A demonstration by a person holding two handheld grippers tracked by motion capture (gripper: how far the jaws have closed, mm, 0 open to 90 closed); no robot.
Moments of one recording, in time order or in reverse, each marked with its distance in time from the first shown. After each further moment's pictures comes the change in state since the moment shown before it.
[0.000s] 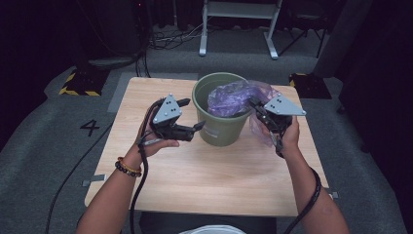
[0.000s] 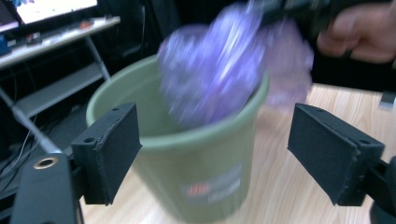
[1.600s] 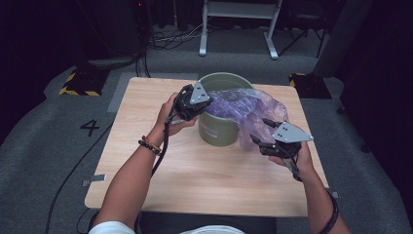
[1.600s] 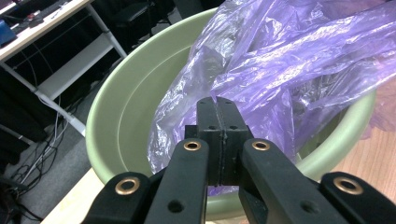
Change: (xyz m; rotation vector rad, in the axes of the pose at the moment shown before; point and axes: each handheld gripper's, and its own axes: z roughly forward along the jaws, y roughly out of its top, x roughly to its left) left arm 0.025 0.007 0.077 0.238 0.065 0.139; right arm 0.013 -0.059 -0.043 0.107 0.135 -0.064
